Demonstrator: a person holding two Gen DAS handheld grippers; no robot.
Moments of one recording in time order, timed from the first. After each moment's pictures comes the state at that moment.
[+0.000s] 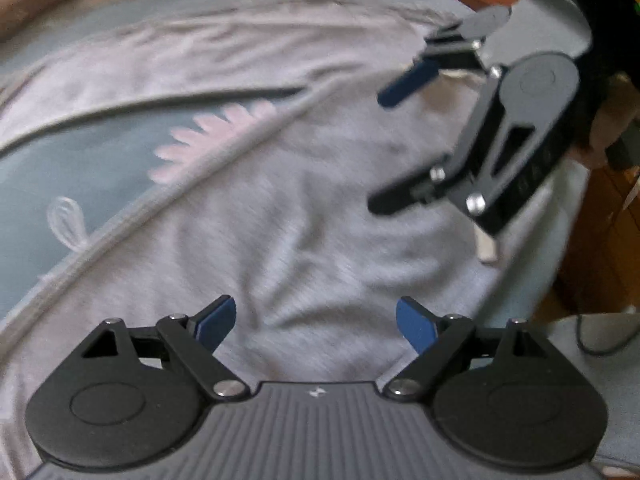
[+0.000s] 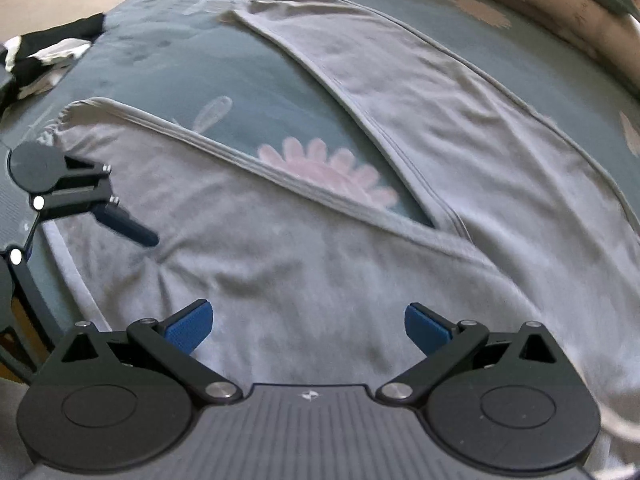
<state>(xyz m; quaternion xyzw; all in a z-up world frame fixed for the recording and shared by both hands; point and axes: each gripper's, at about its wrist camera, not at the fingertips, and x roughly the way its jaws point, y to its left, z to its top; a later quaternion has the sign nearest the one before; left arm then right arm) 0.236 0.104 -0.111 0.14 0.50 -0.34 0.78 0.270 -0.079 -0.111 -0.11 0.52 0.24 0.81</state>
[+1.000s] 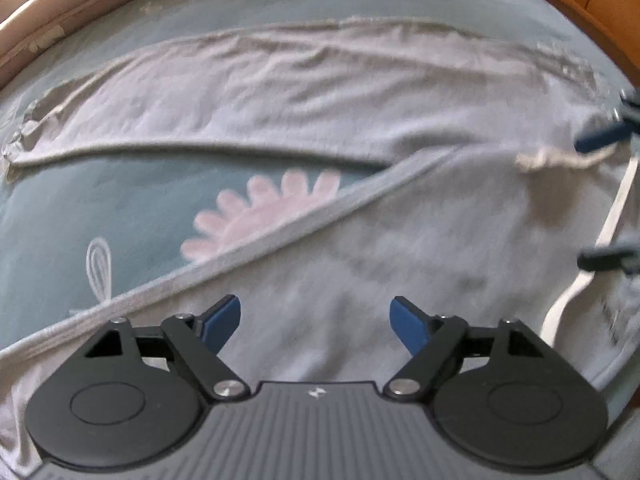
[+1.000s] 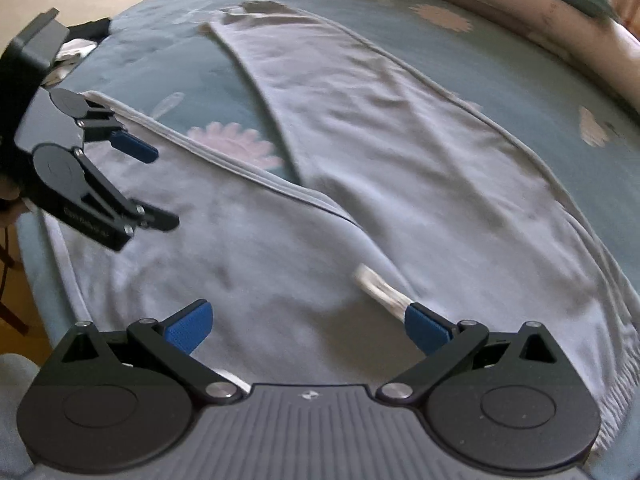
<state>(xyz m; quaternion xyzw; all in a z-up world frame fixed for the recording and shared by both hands) 0.293 0.015 -0.098 0.12 0.53 -0.14 0.83 0.261 -0.220 -0.093 -0.12 0.50 0.25 0.82</state>
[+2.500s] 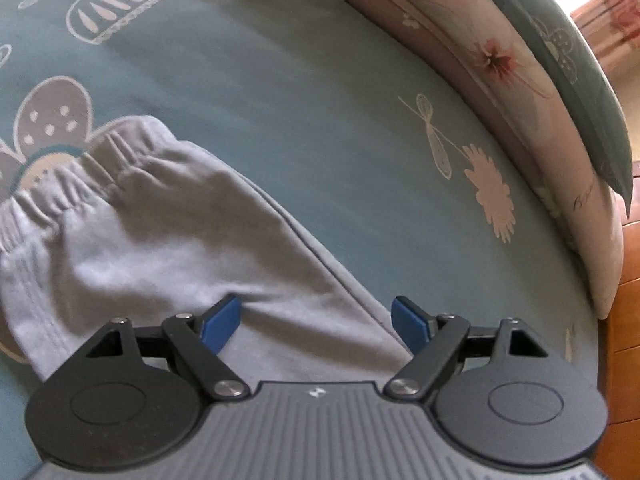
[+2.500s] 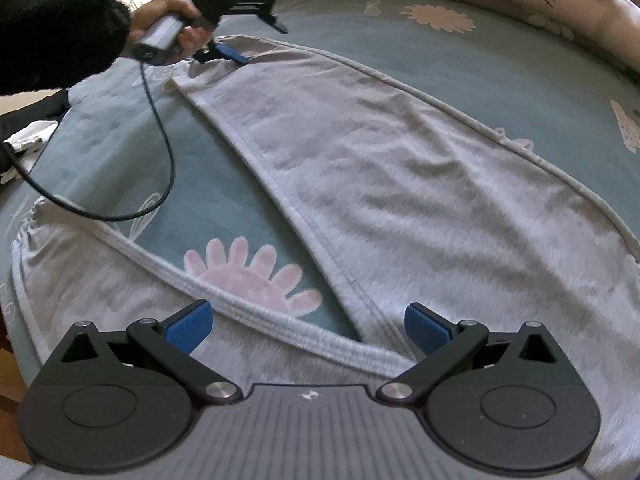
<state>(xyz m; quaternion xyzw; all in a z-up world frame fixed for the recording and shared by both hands) 0.643 0.269 -0.126 -0.27 0.50 0.01 0.82 0.362 -0.130 -0.108 -0.02 0.51 0.22 0.83</state>
